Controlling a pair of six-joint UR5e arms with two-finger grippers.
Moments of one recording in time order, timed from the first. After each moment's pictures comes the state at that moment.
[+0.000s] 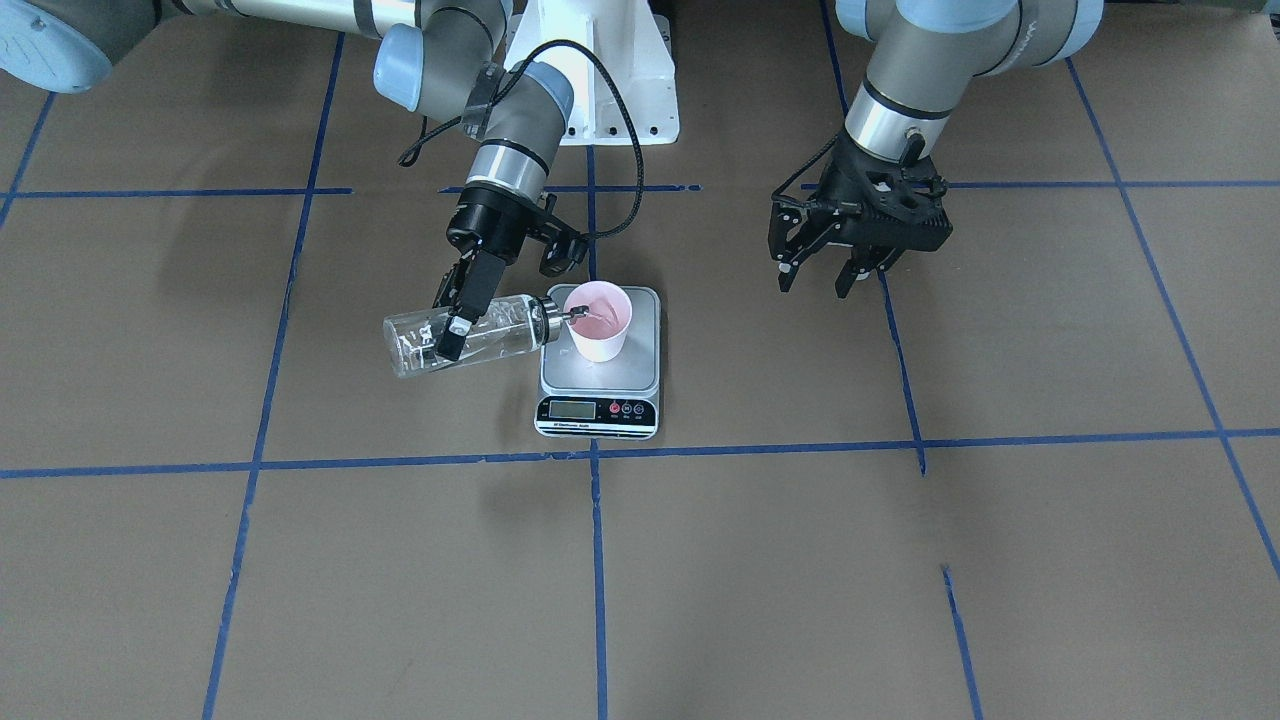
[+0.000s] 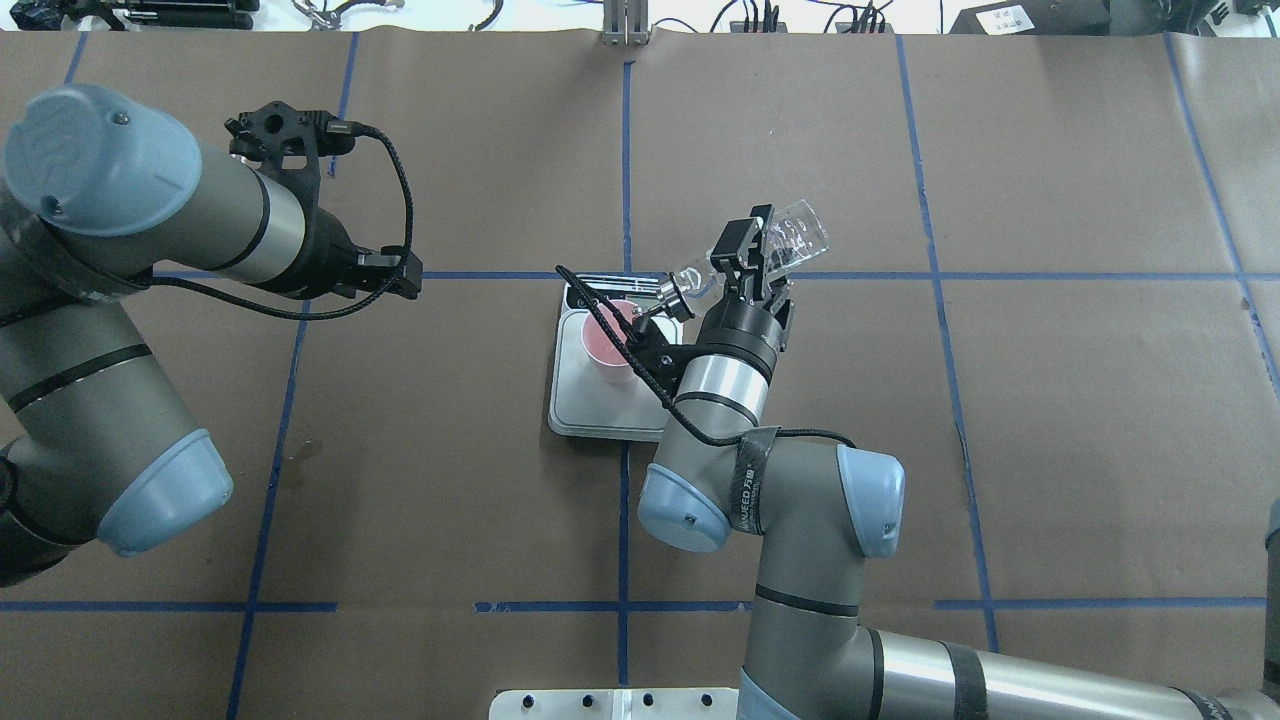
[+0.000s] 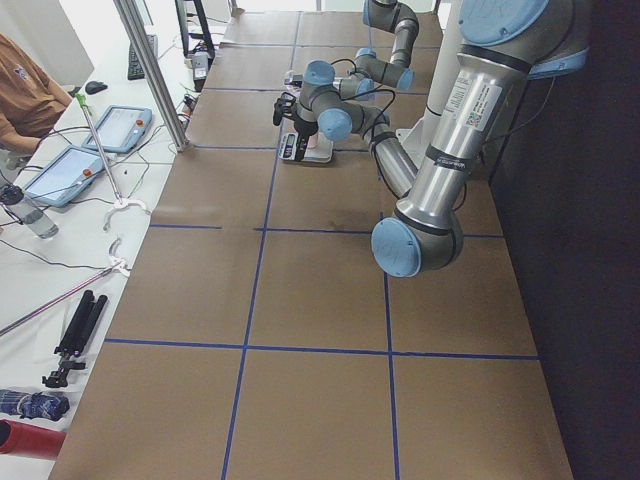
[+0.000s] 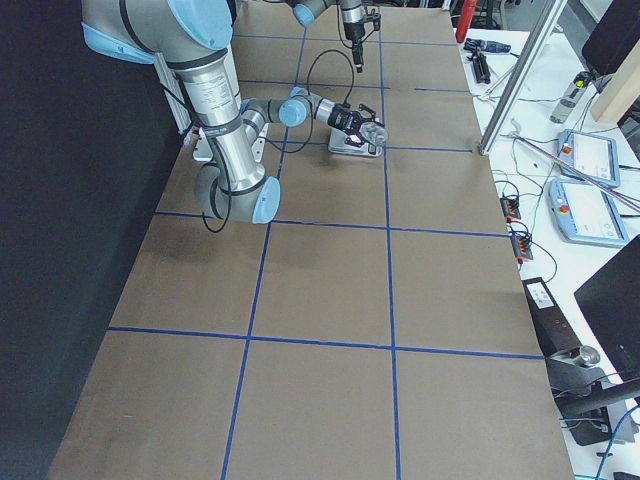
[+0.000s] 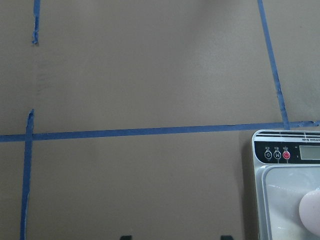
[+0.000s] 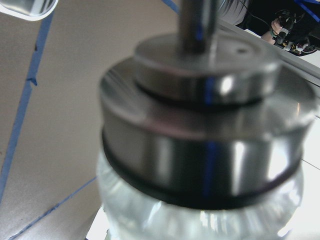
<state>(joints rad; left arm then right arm) -0.73 -1.99 -1.98 -1.66 -1.91 -1.06 0.29 -0.94 1.66 -1.89 0.40 -0.19</state>
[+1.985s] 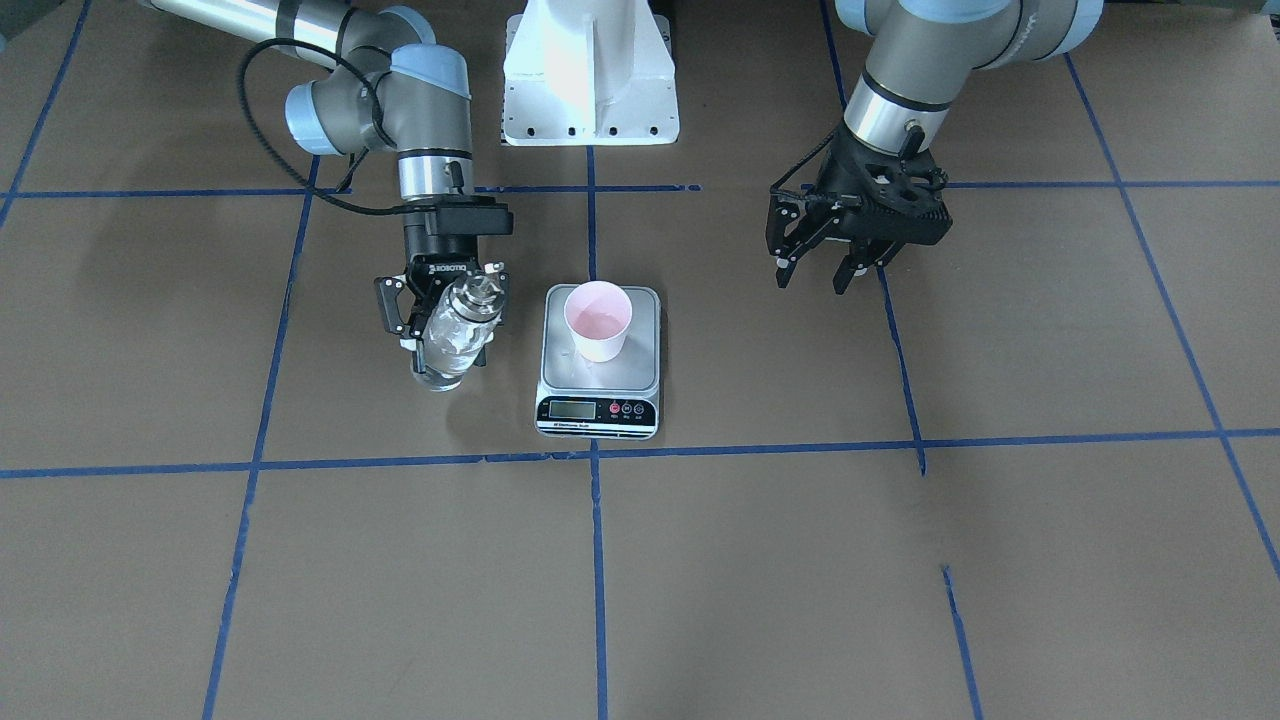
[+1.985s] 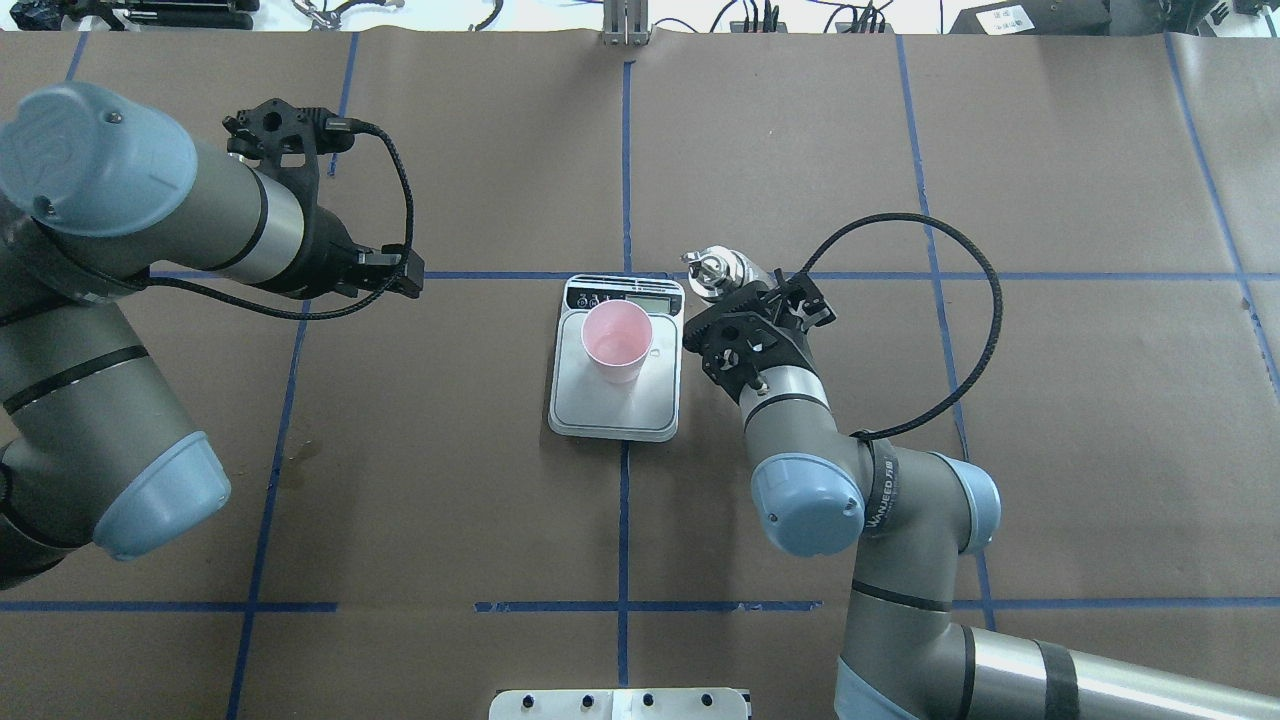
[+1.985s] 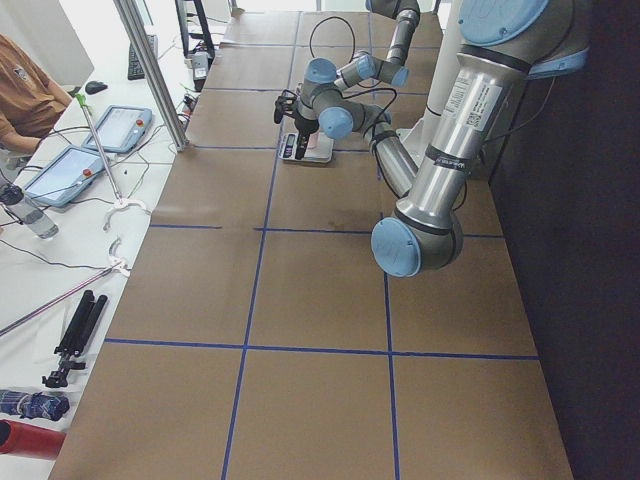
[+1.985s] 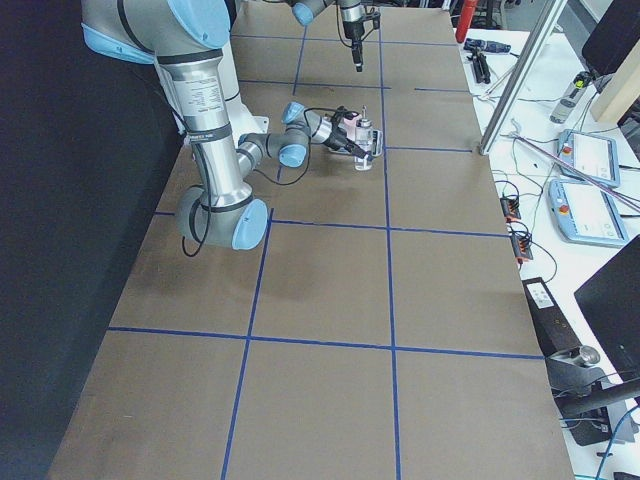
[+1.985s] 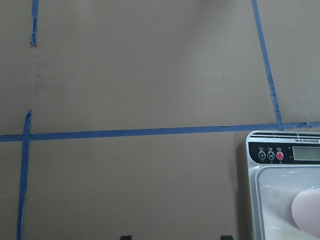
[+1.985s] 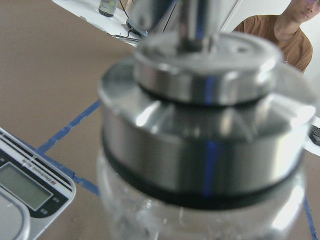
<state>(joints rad) -0.73 -1.99 -1.99 -1.66 -1.90 -1.07 0.33 -1.21 1.68 -0.99 0.84 0.76</state>
